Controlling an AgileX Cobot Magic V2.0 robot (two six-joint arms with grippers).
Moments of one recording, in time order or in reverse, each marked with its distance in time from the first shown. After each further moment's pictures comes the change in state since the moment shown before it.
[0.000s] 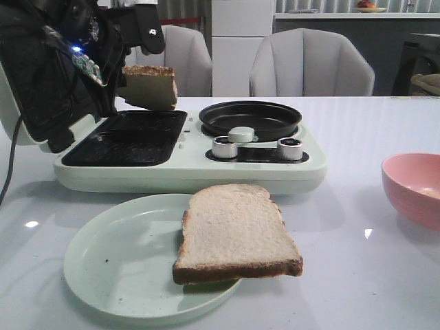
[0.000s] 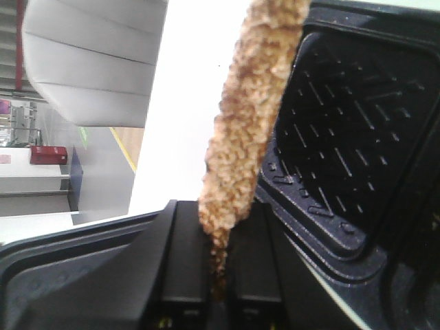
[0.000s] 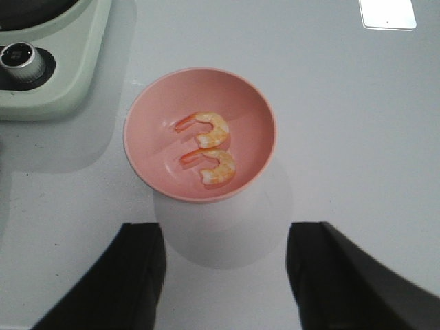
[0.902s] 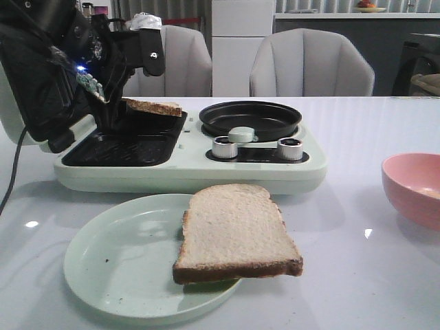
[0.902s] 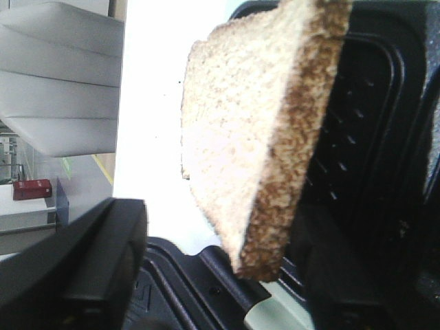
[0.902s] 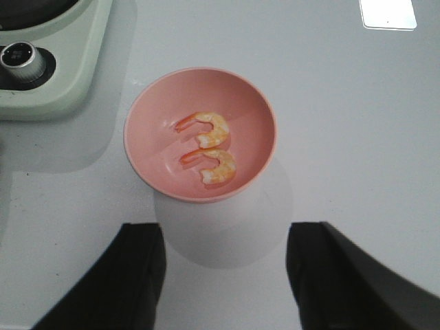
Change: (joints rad) left arm 0.030 0.047 -0.016 0.008 -0.089 0.076; right arm 0.000 0.000 0.000 0.000 0.000 0.000
